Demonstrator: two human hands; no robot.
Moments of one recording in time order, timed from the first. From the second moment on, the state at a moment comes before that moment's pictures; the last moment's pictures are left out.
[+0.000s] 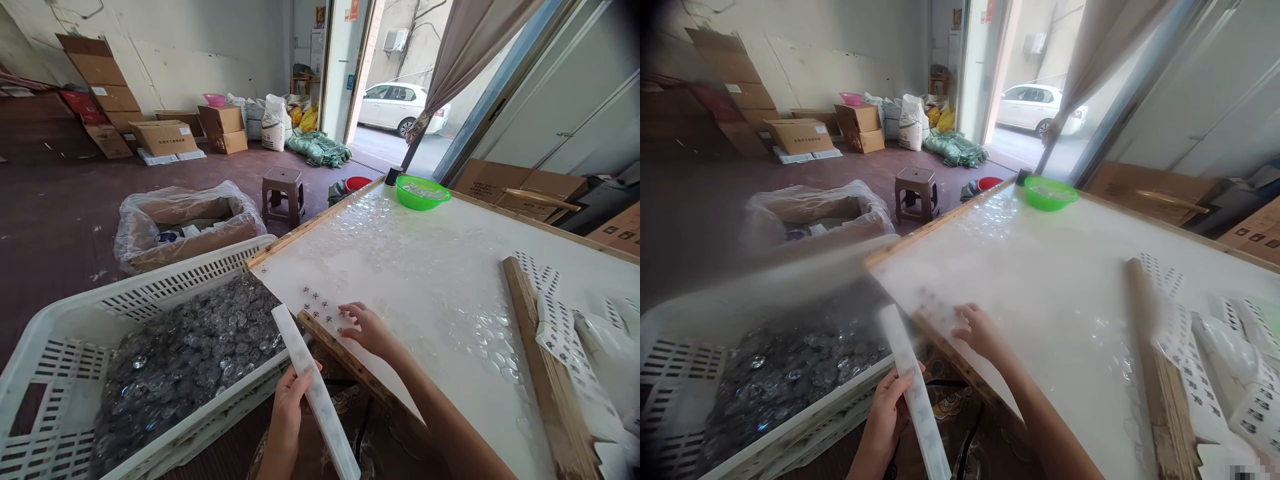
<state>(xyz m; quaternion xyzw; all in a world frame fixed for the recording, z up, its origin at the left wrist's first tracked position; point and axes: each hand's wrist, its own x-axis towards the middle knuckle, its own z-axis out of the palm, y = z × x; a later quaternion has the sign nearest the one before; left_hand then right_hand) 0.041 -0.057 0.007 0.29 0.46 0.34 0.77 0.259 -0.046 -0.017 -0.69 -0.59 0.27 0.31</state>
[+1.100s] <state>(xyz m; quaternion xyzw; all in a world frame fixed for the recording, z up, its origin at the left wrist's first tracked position) 0.031 -0.040 0.000 0.28 0.50 0.36 0.73 0.169 0.088 -0.010 -0.66 -0.63 0.24 0.33</state>
